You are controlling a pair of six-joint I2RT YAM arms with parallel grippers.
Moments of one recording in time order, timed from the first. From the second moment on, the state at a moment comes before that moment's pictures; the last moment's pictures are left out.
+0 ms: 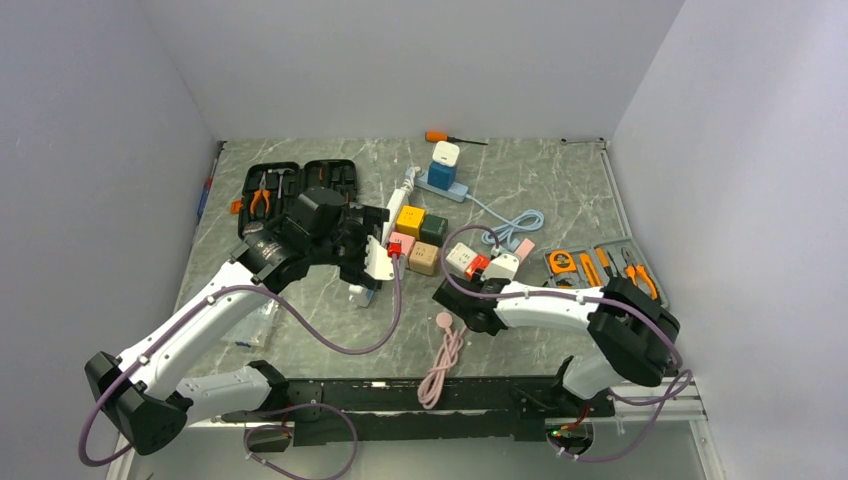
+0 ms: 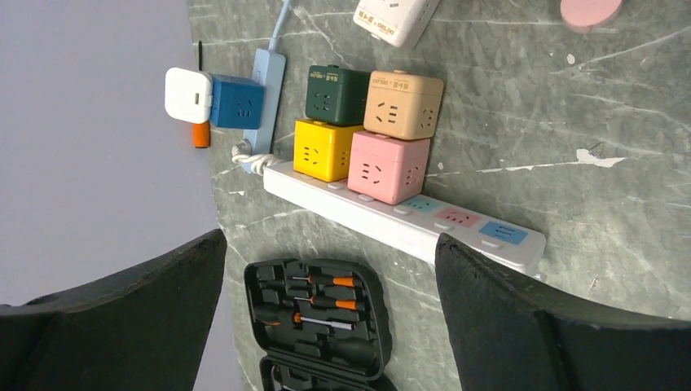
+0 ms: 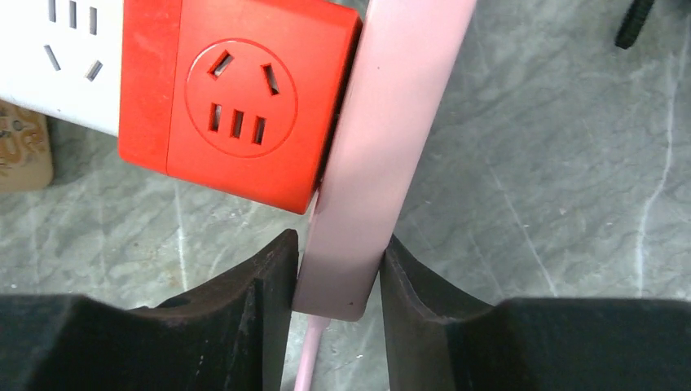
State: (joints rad) left arm -0.68 1.11 1.15 -0.67 0.32 1.13; right arm 0.99 1.49 0.74 -0.59 0.78 1.35
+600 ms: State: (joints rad) left arm -0.68 1.13 1.15 -0.68 0.34 1.12; right arm 0.97 1.58 0.74 -0.57 0.83 1.32
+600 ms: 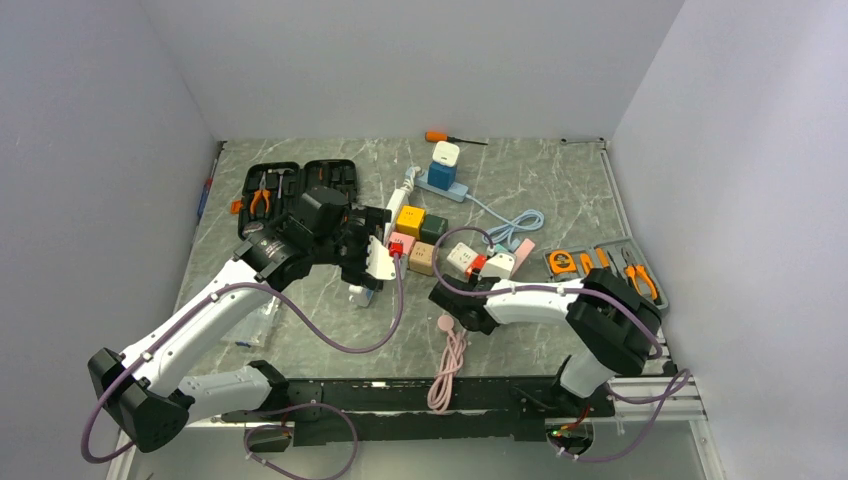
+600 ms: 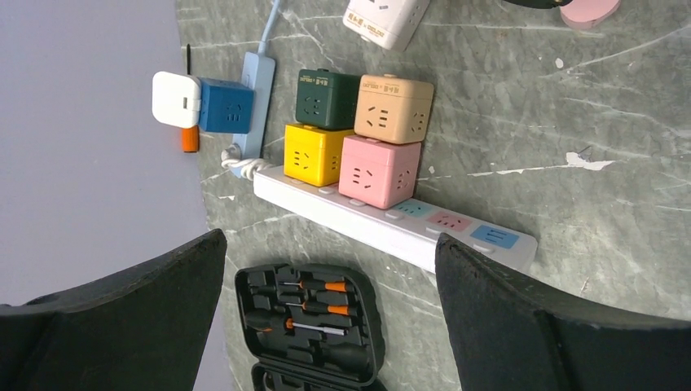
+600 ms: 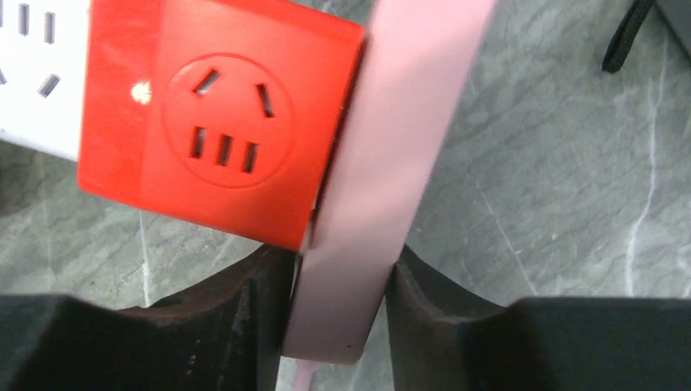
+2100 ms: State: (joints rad) left arm -0.96 1.78 1.48 -0.56 0.40 0.73; right arm 0.96 0.77 0.27 -0.18 0.57 0.81
